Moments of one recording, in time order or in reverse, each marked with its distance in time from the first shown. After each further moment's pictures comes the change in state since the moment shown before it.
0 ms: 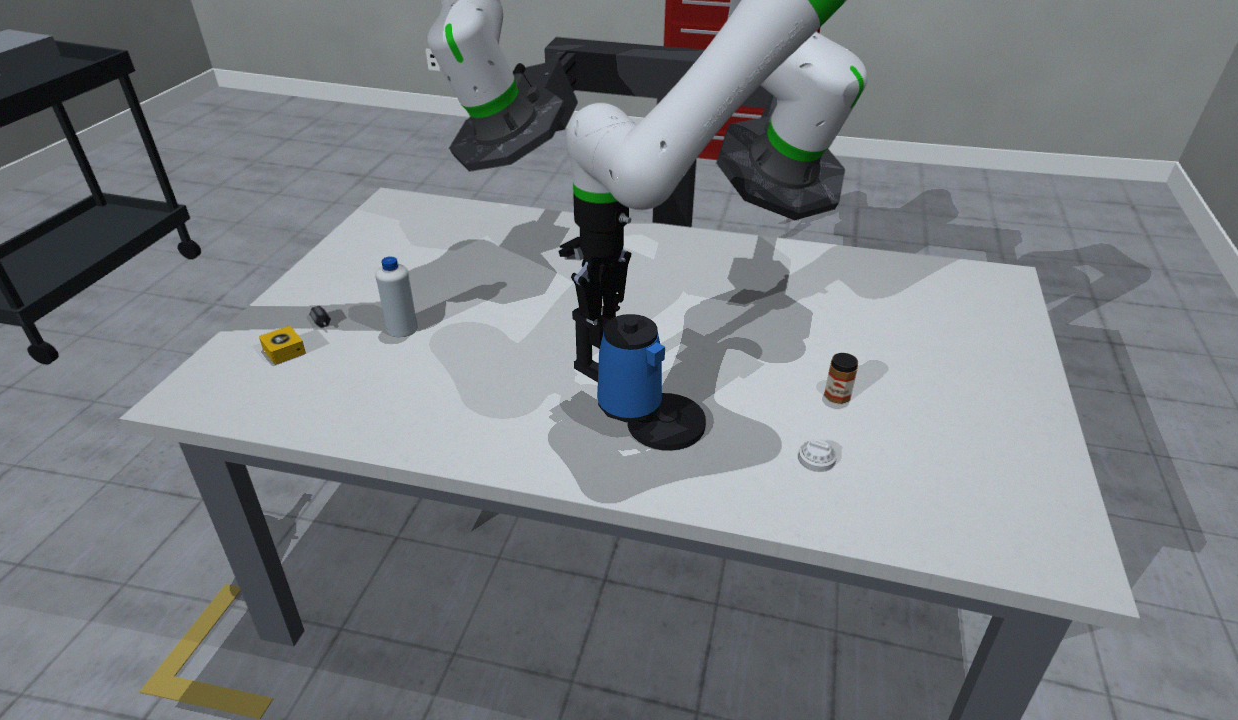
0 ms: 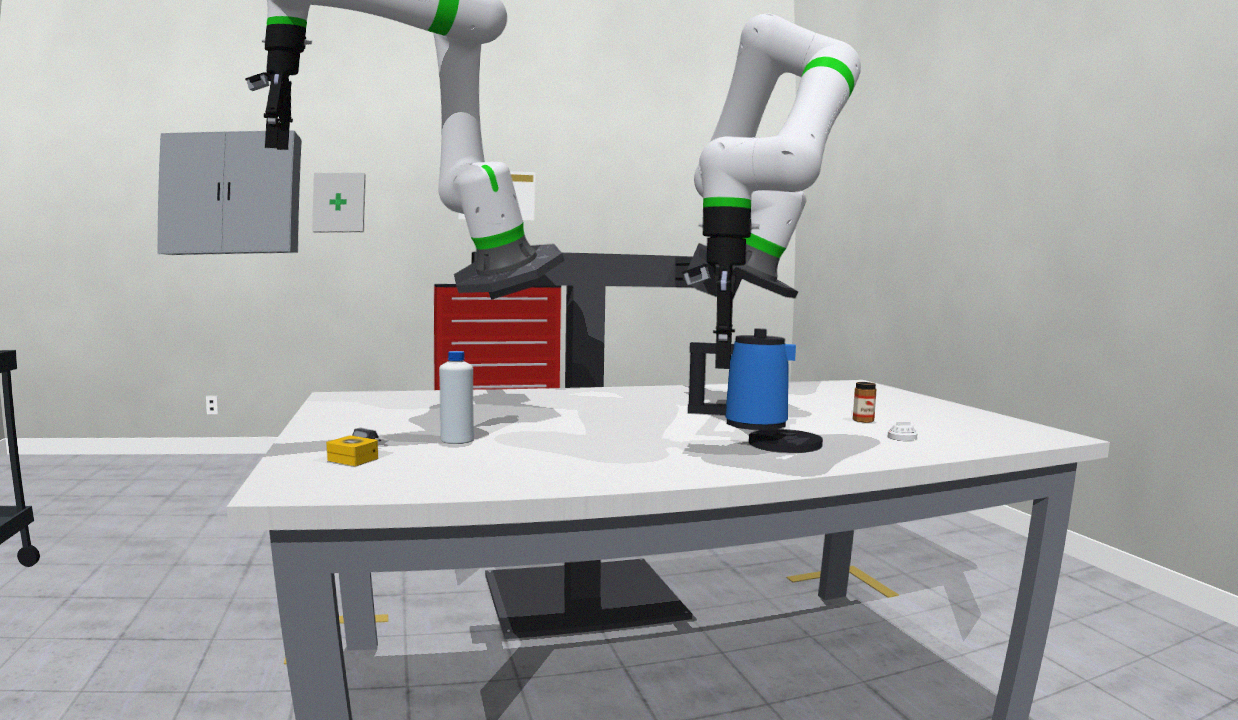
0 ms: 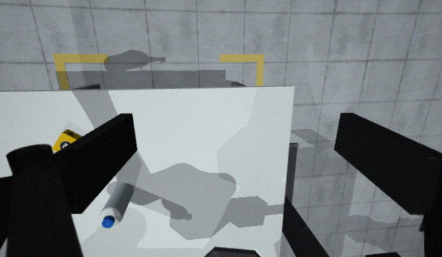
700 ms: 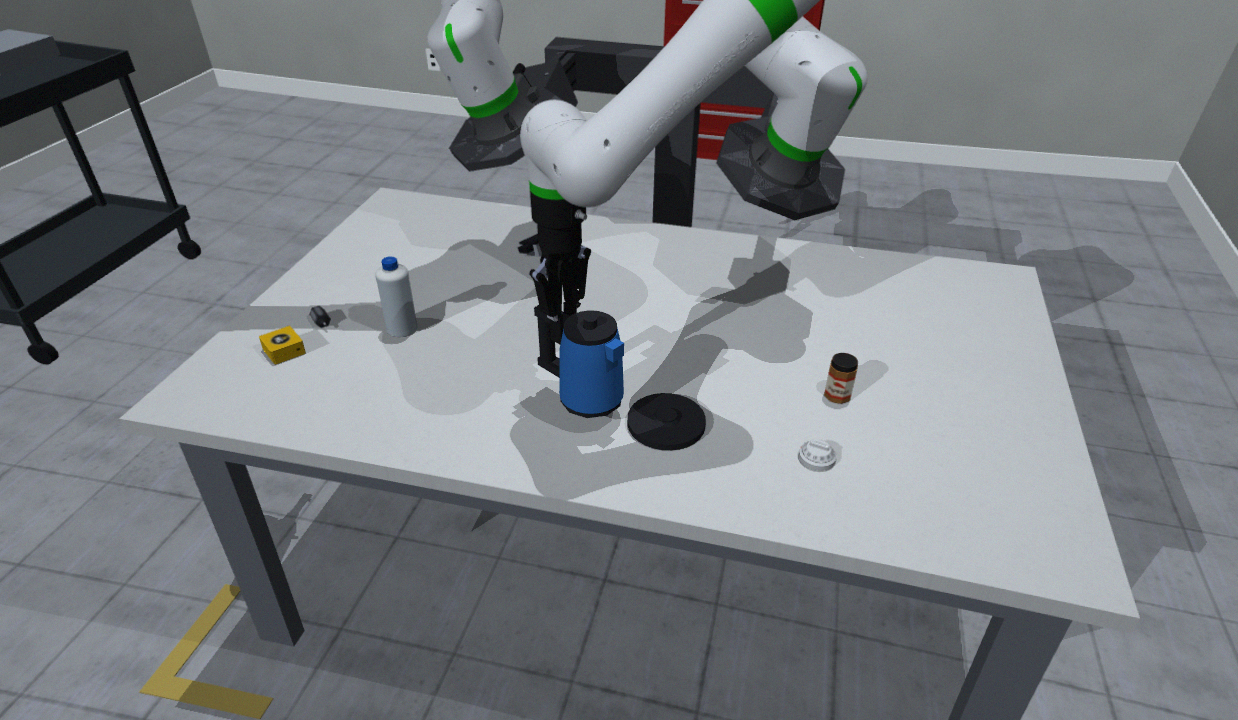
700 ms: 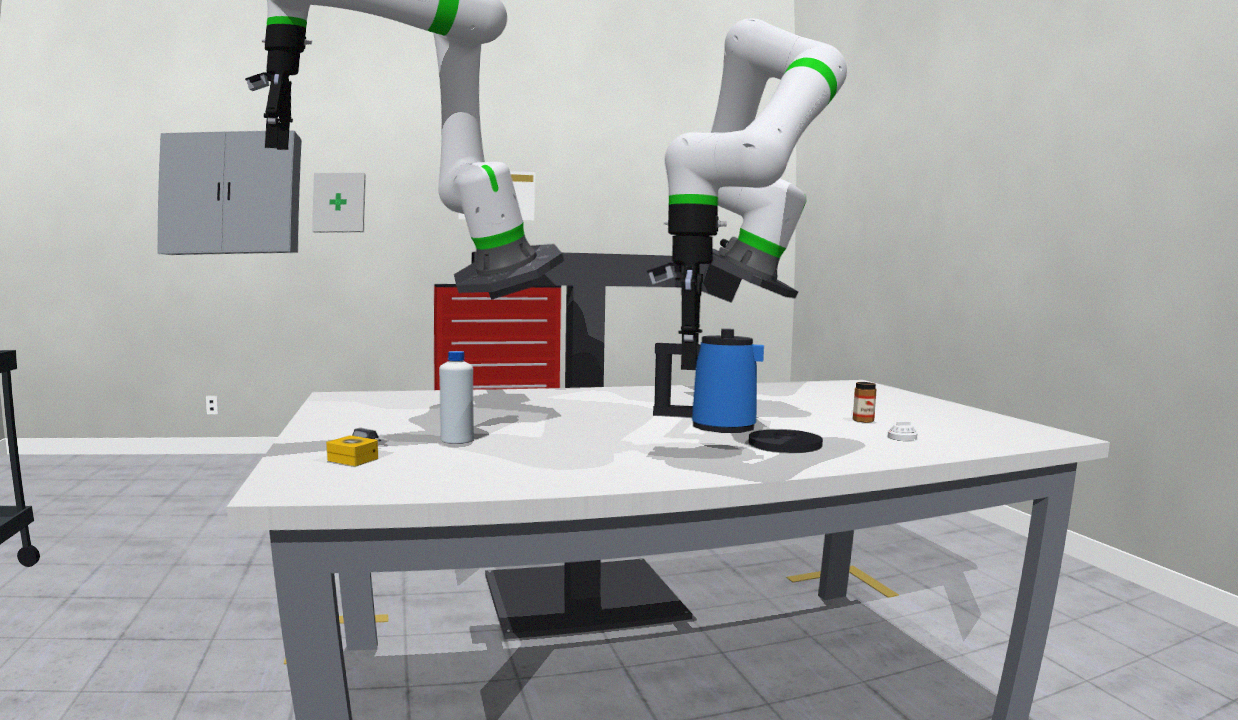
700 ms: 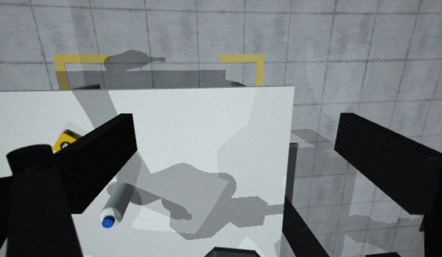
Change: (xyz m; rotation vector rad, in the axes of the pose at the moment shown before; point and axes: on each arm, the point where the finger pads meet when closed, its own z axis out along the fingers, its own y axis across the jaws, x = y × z) left arm 0.061 -0.040 0.000 0.000 0.000 0.000; right arm 0.000 0.000 0.000 0.000 0.000 0.000
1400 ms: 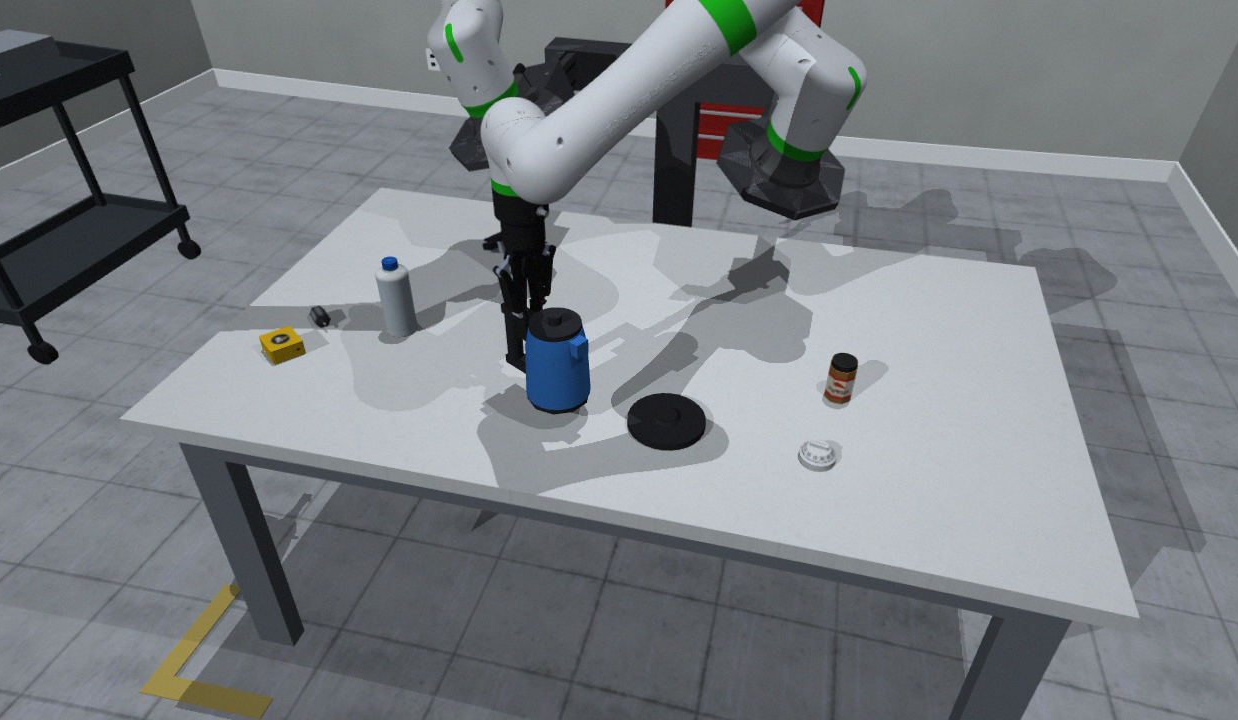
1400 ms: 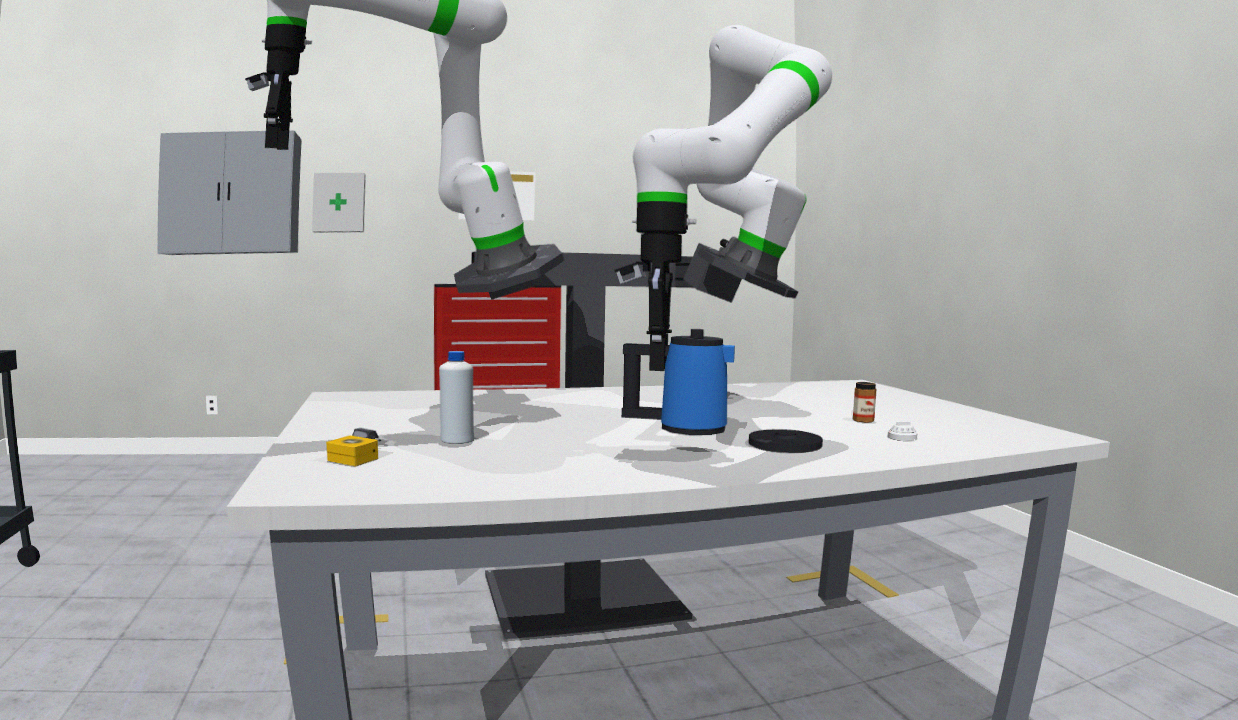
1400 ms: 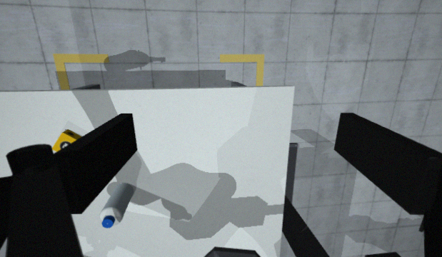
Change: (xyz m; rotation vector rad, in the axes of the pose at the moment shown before) left arm 0.053 -0.036 0.000 0.000 0.000 0.000; right arm 0.000 0.000 0.000 0.000 0.000 0.000
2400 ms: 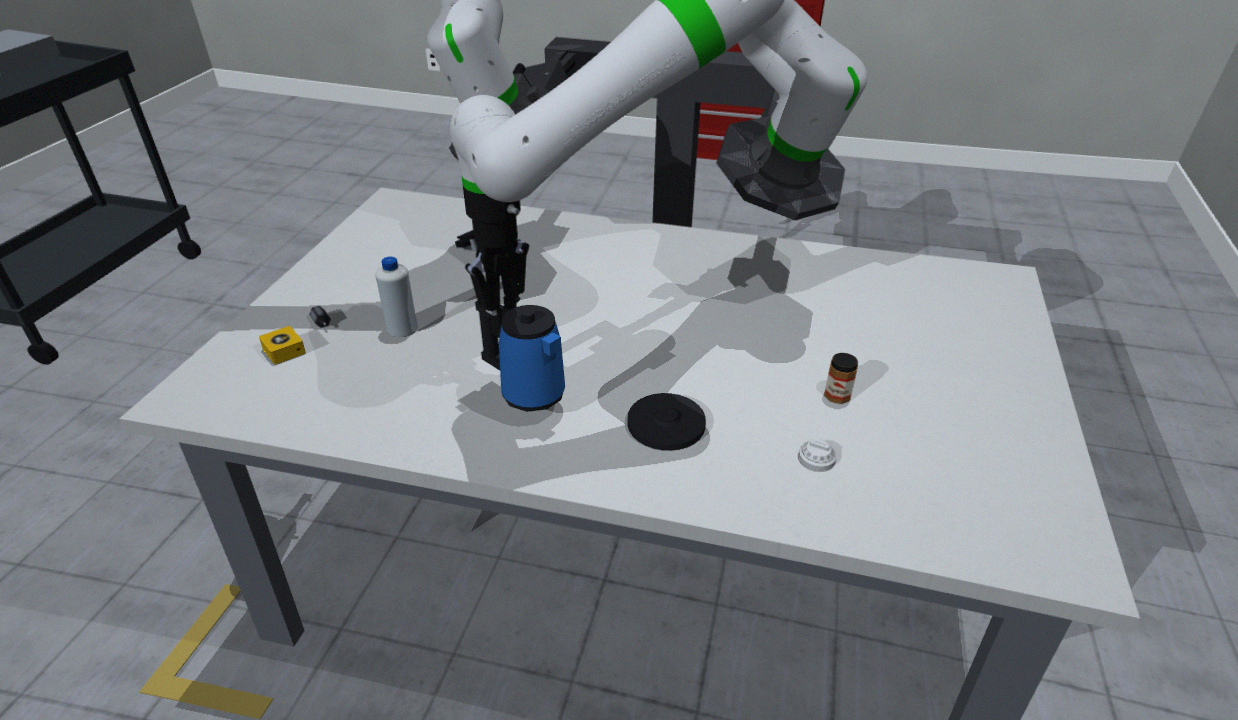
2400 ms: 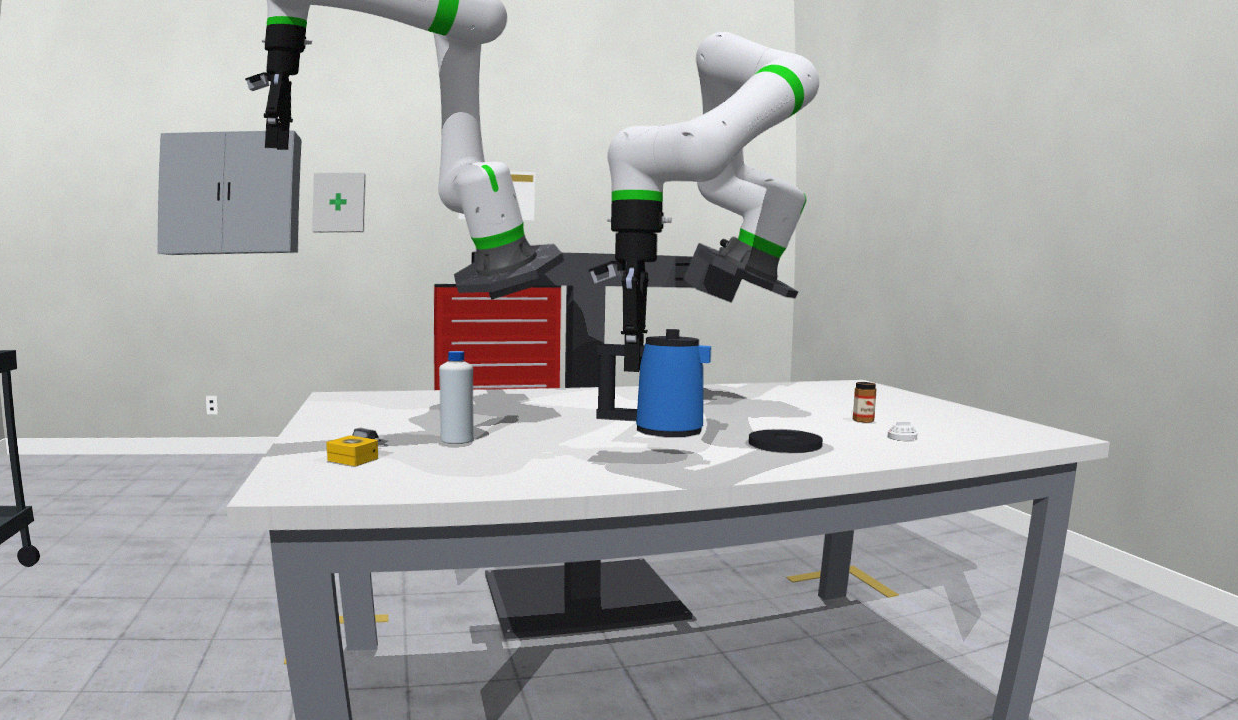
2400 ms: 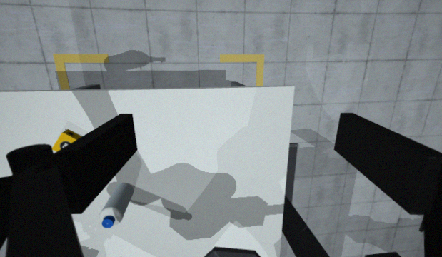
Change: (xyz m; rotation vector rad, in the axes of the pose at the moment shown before) left arm 0.041 -0.027 0.000 0.000 0.000 0.000; right arm 0.000 0.000 0.000 0.000 0.000 0.000
